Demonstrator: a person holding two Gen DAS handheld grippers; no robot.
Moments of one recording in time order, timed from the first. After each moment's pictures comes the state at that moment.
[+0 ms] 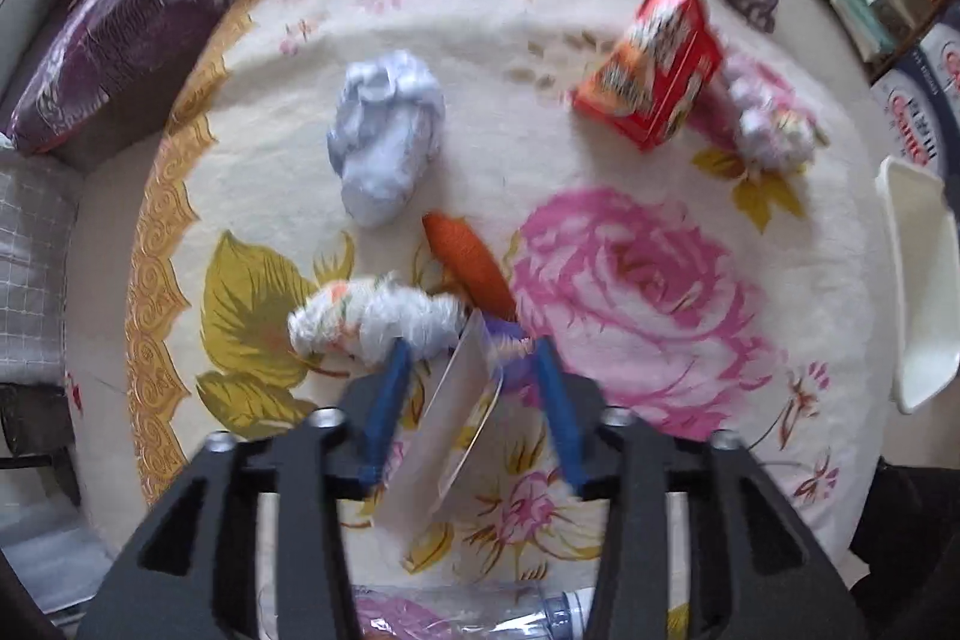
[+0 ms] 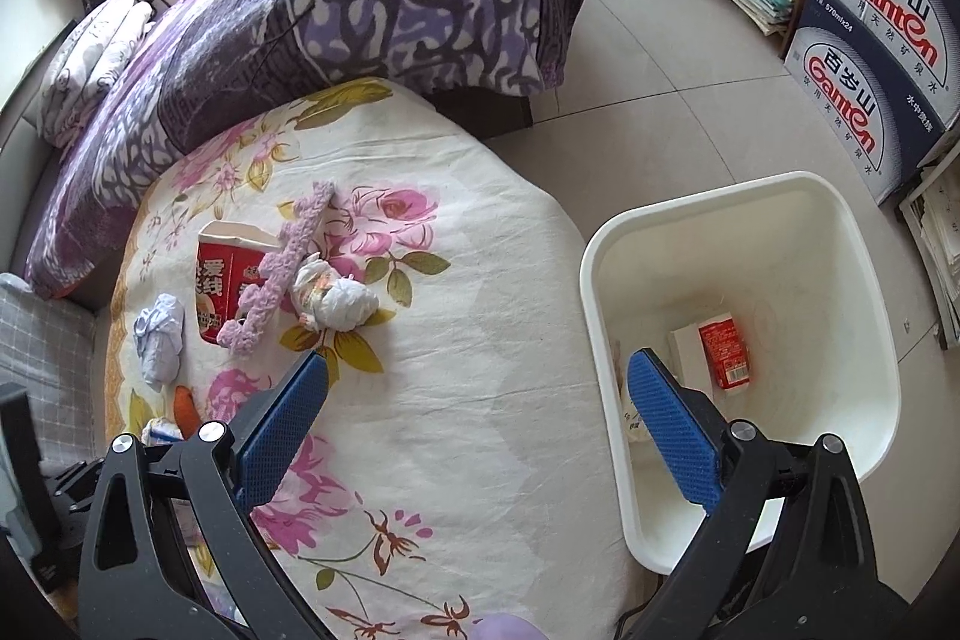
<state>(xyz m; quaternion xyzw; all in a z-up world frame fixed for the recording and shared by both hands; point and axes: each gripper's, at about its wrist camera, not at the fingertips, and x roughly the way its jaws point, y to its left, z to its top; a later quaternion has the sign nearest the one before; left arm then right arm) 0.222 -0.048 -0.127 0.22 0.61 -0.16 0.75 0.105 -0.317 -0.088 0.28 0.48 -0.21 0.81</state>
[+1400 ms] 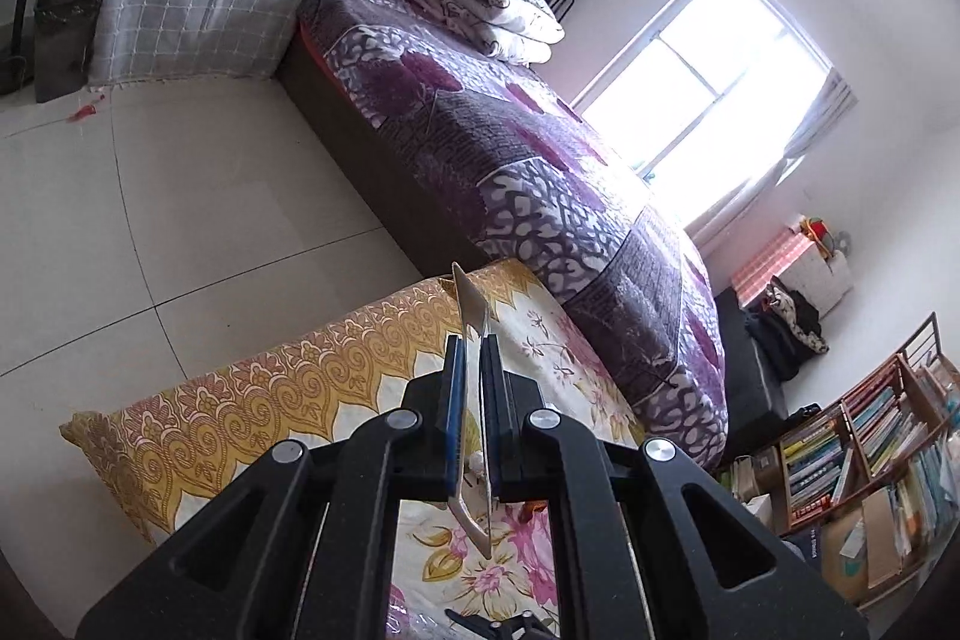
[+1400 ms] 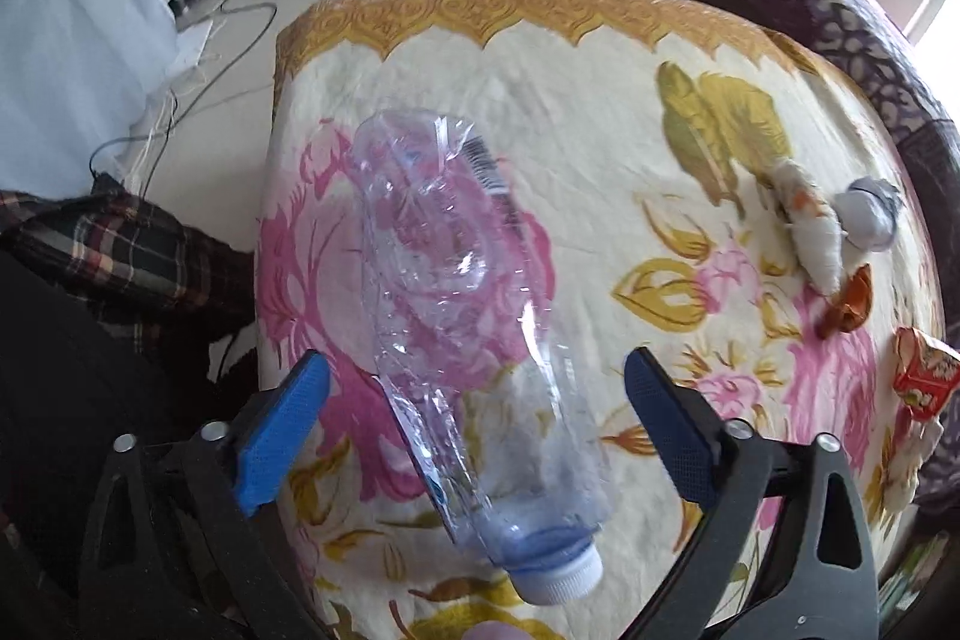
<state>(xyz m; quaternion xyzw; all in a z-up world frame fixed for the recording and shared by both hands) 0.120 0.253 0.056 -0.31 0.32 -0.04 0.90 0.066 0.079 -0.140 -0.27 0.51 0.34 0.74</state>
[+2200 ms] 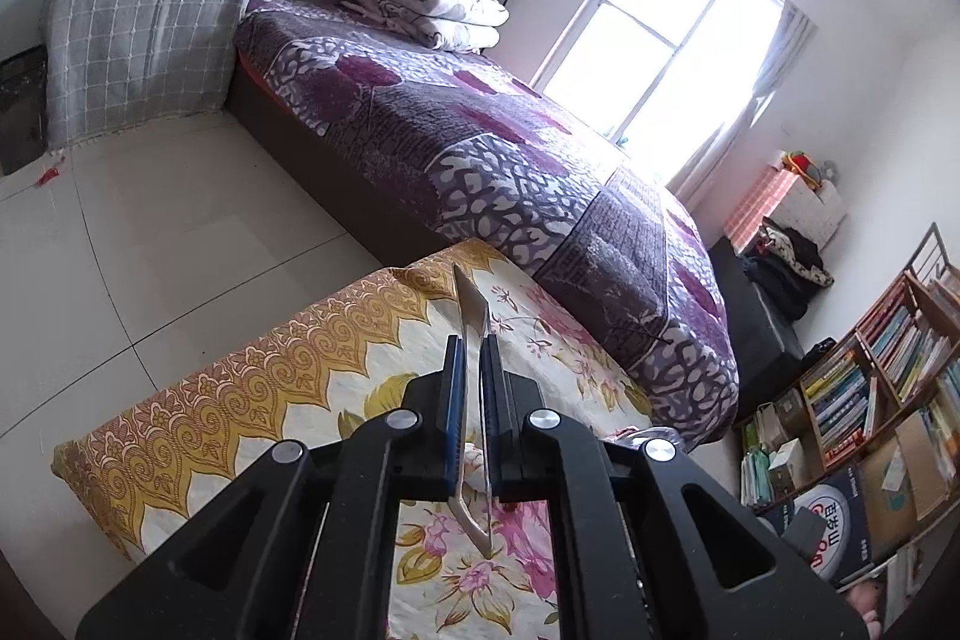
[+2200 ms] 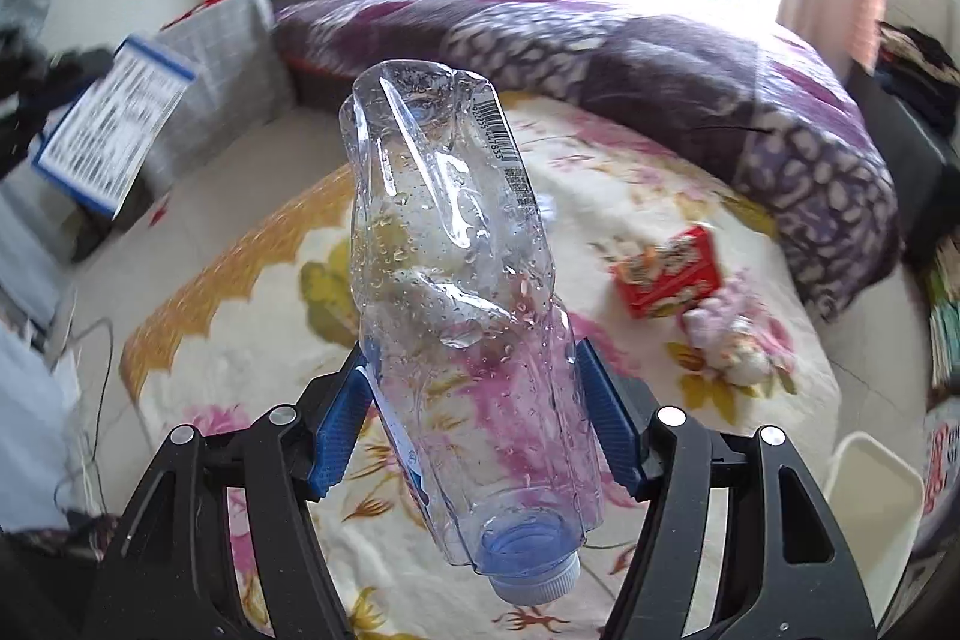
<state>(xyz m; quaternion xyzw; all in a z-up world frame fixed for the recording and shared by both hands) 0.127 0.175 0.060 -0.23 0.31 -0.07 0.92 0.107 -0.093 -0.029 0.00 0.40 0.07 0.91</state>
